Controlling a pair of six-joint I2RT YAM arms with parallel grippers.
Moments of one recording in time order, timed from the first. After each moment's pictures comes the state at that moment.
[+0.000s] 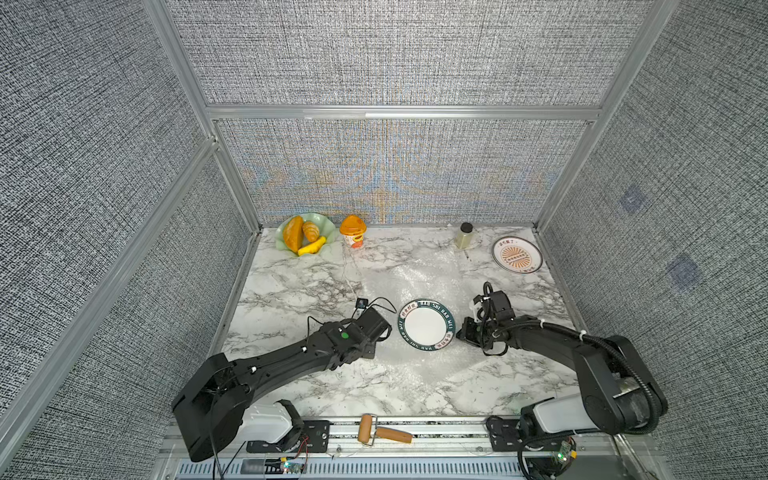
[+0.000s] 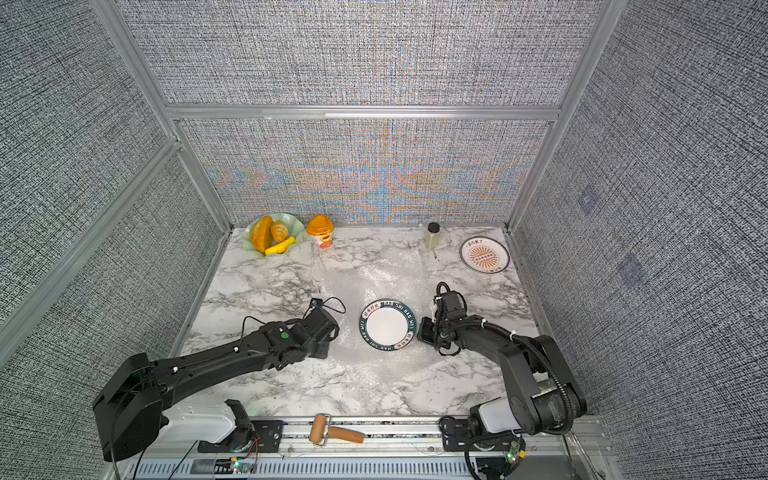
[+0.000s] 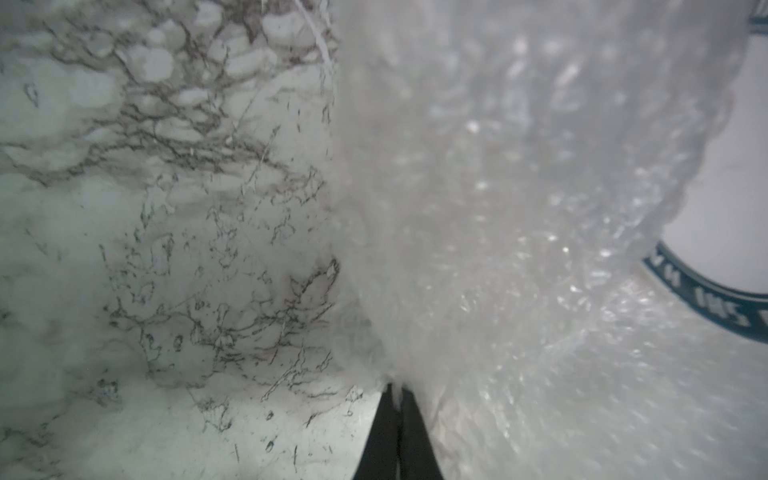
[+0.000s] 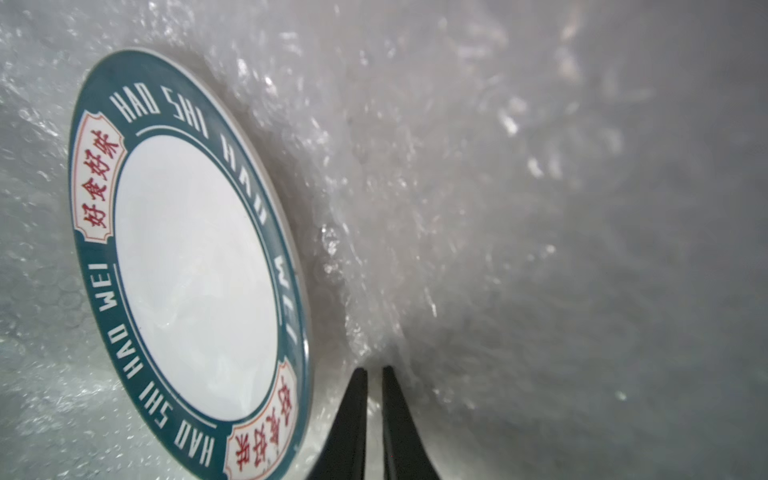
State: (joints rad) left arm -0.90 1.32 0.73 -0.62 -0.31 -0.68; right arm 0.30 1.45 0.58 -0.24 -0.33 0.57
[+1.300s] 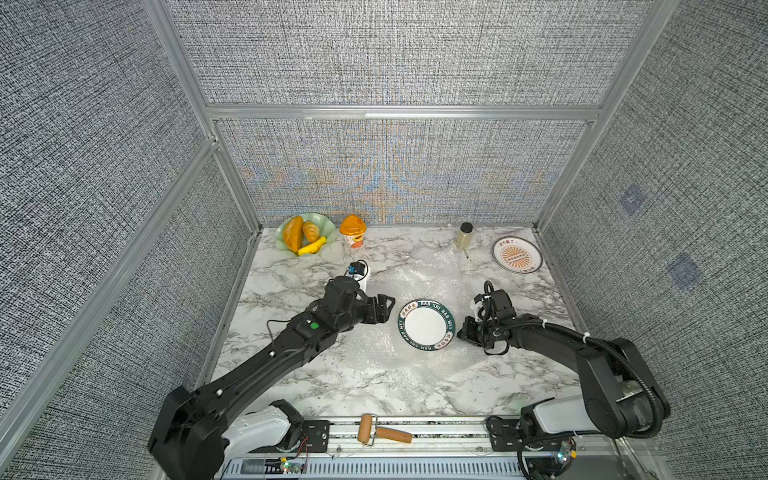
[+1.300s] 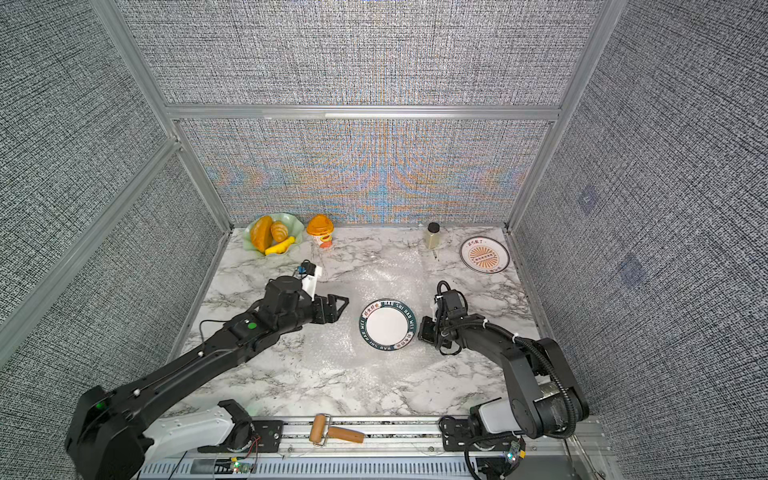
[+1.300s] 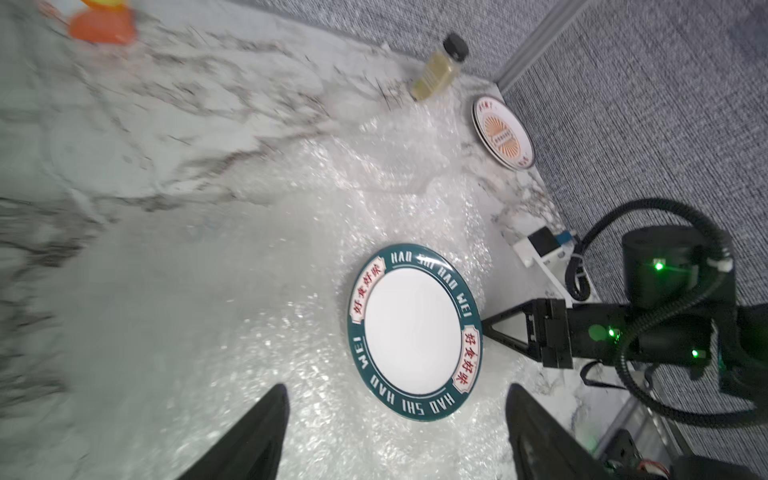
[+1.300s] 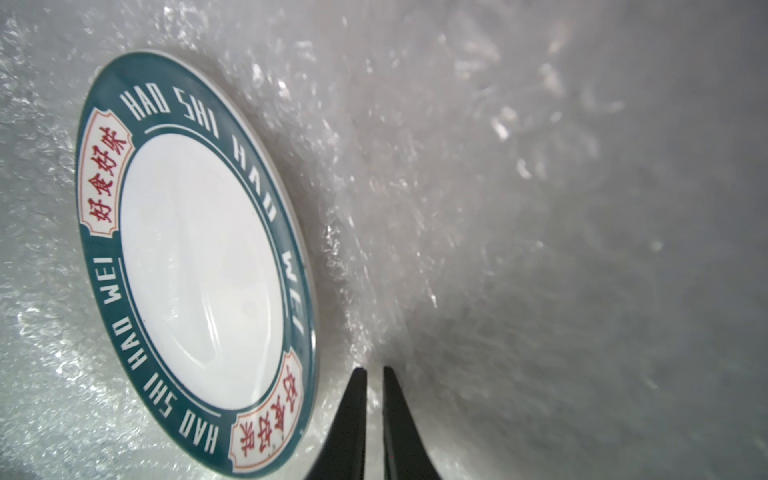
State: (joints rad) left arm -0.69 1.22 0.79 -0.16 0.19 -0.57; right arm 0.30 1.42 0.60 -0.28 -0.32 0.56
